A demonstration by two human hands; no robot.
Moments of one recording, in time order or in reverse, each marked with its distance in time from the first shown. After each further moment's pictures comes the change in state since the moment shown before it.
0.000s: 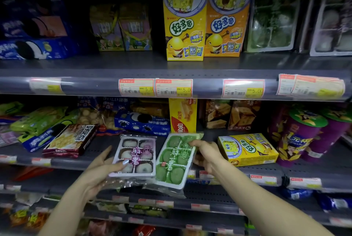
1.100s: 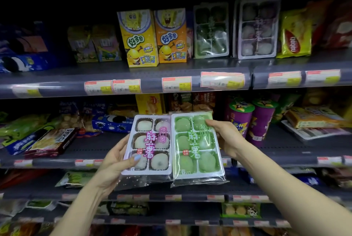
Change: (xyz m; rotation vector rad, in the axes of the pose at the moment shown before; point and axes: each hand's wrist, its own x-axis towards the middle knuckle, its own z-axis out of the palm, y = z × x) left_hand -0.105 -0.005 0.137 -0.001 -0.327 0.344; right_hand -0.104 -0.072 -0.156 -0.065 -0.162 -0.285
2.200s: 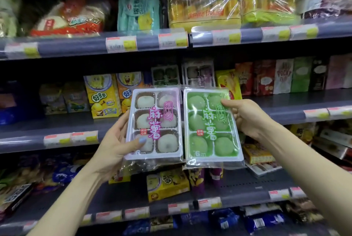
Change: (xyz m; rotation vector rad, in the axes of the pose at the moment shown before) left_hand 0.021 0.130 0.162 0.088 -0.187 0.485; right_hand -0.087 -0.183 -0.114 -0.087 0.149 -0.328
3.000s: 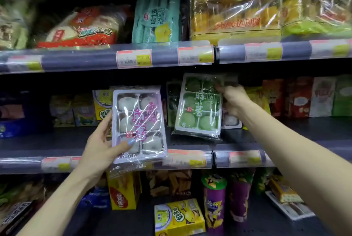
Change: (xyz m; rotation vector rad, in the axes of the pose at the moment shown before) left_hand 0.068 -0.012 -0.073 0.226 0.252 0.147; right_hand 0.159 -0.044 0.070 0.158 0.126 -0.218
